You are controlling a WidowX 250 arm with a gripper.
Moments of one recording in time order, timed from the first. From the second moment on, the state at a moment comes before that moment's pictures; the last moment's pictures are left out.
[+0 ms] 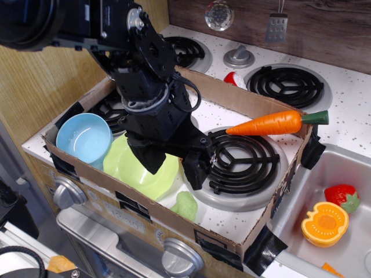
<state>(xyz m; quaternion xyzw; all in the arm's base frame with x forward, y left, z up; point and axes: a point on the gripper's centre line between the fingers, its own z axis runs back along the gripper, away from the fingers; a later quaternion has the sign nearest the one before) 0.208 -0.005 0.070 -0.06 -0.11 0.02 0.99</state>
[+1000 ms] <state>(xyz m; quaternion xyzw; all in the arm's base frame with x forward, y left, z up) 0.265 -0.029 0.089 -0.04 -0.11 -0.18 0.98</state>
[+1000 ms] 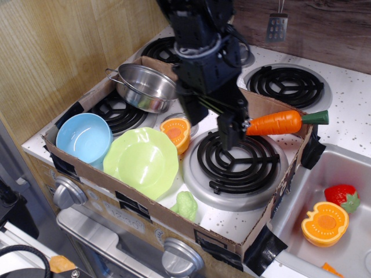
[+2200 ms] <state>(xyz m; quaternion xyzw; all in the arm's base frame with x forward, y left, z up) 0.347 -0.055 0.043 0.02 -0.18 -0.48 0.86</state>
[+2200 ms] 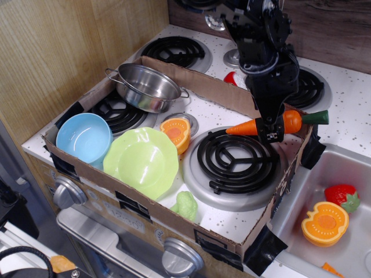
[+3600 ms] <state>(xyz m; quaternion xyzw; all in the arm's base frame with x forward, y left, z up) 0.334 -0.047 0.067 0.08 -0.17 -0.44 0.88</state>
